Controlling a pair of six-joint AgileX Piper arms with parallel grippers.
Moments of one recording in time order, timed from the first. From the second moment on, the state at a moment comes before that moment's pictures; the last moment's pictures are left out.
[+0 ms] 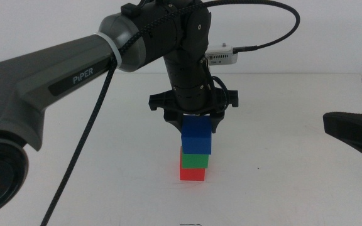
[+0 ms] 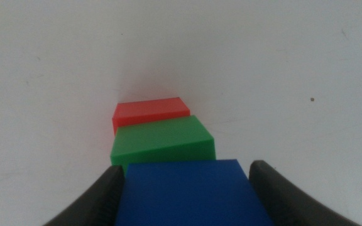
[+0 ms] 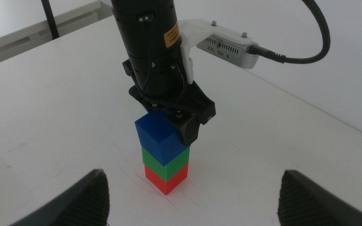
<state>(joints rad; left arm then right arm) -0.66 2.03 -1.87 -0.07 1.24 -0.52 0.32 0.77 -0.88 0.55 0.72 -0.65</state>
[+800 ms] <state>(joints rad) -0.66 2.03 -1.89 -0.03 1.24 -0.47 0.32 0.77 -0.88 0.55 0.72 -0.65</state>
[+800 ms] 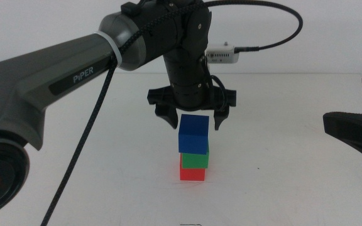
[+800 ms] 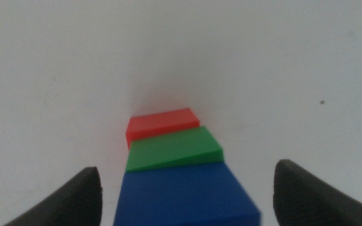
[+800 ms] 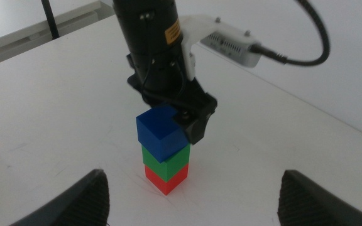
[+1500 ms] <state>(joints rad) -0.66 1.57 -1.99 0.28 1.26 -0.24 0.32 0.77 -0.88 0.55 0.72 -0.65</state>
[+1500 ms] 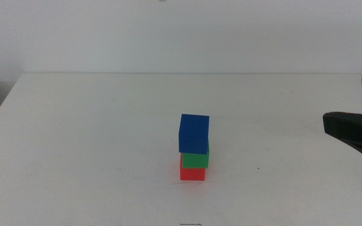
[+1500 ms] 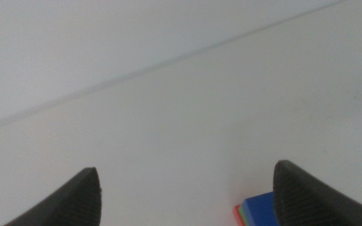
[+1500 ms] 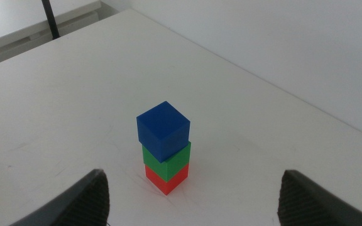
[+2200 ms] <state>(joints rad) -0.05 0.96 -1.50 -0.04 1.14 0.13 0.32 0.77 -0.88 0.55 0.72 -0.65</state>
